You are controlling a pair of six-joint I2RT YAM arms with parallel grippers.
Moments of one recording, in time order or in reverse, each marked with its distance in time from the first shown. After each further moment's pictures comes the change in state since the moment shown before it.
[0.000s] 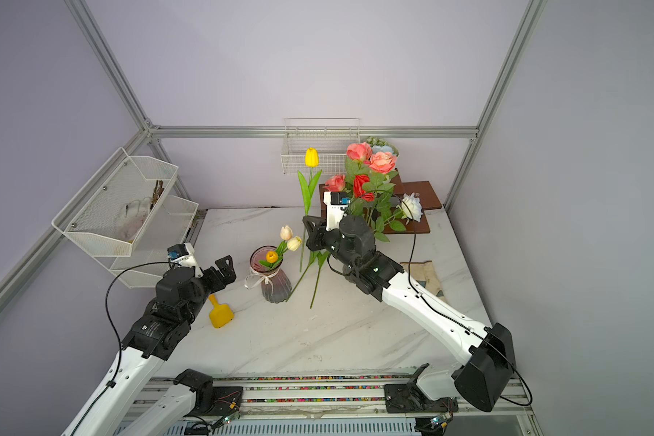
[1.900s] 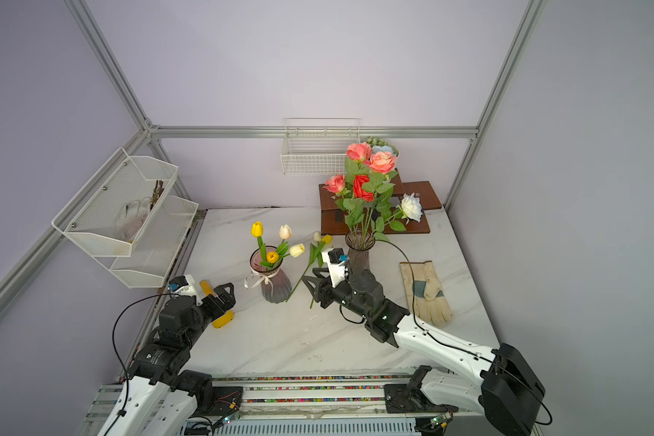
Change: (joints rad) left arm 0.090 -0.236 -0.294 -0.045 0.185 -0.156; right arm 0.089 -0.215 -0.695 0.295 -0.132 -0.092
